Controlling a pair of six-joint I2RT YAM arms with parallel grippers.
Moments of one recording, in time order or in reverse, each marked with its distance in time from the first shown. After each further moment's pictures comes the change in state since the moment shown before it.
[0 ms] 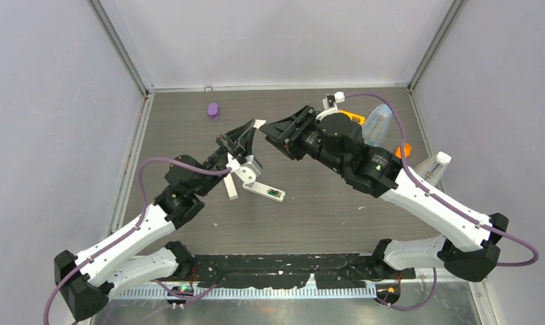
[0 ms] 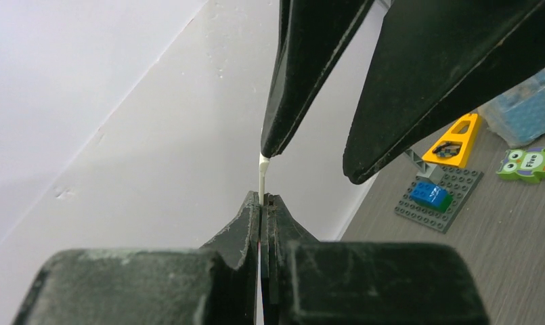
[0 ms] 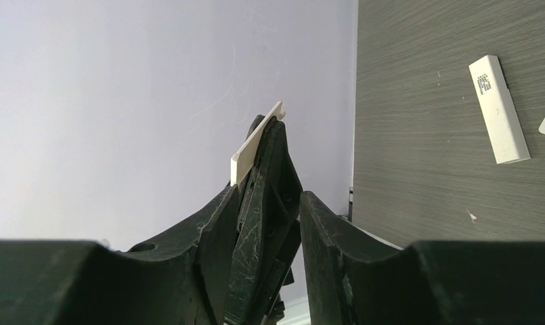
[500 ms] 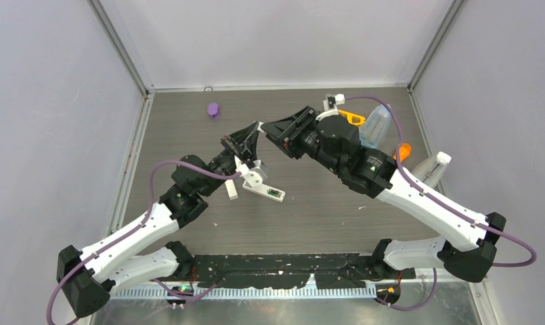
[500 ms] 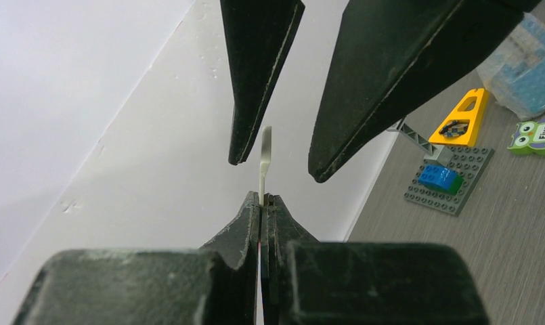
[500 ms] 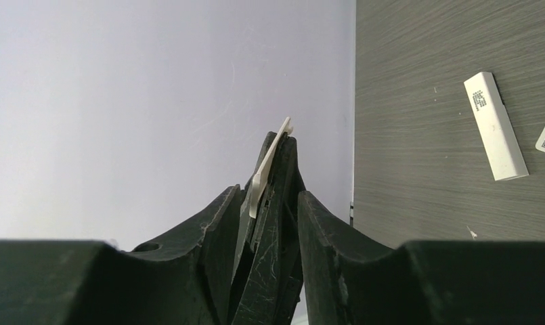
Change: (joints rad) left arm -0.008 0.032 -0.028 0.026 0.007 0.105; right arm -0.016 -0.005 -0.066 0.080 0.023 0.011
